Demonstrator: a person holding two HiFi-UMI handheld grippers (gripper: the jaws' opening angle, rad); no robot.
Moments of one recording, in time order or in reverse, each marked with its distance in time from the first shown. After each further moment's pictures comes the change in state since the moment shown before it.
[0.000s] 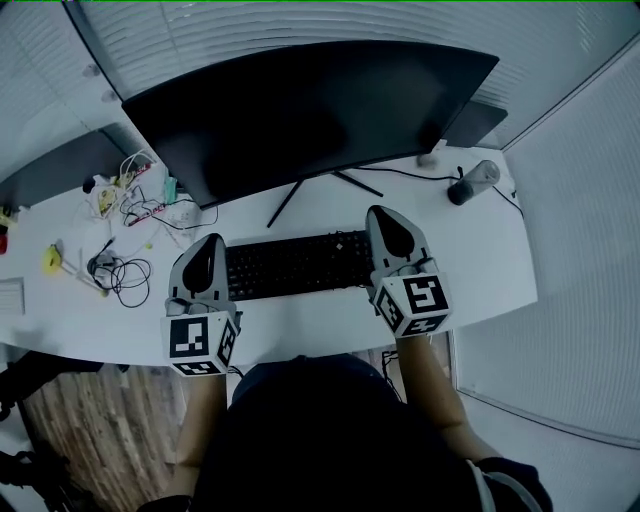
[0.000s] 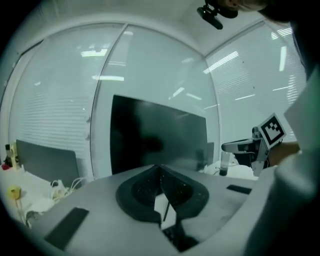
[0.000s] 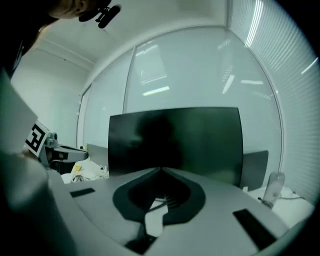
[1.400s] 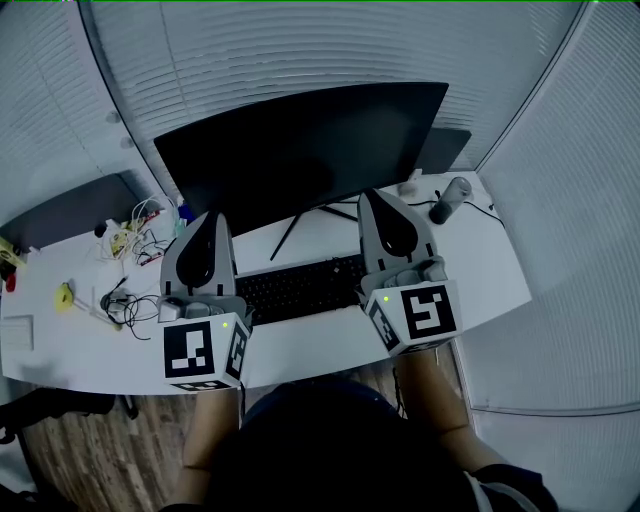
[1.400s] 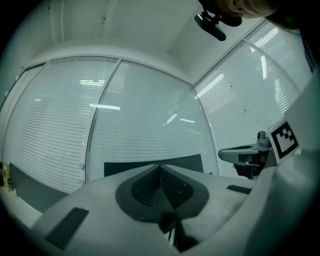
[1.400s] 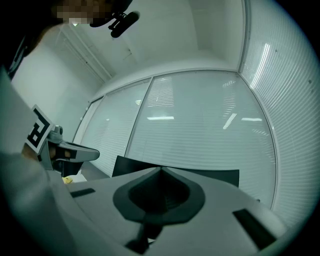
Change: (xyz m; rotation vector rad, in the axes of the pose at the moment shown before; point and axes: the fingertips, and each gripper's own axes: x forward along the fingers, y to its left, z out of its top) left arm -0.049 -0.022 0.165 0.057 -0.312 -0.019; right arm -0.059 0.059 0.163 -0.187 -0.308 -0.059
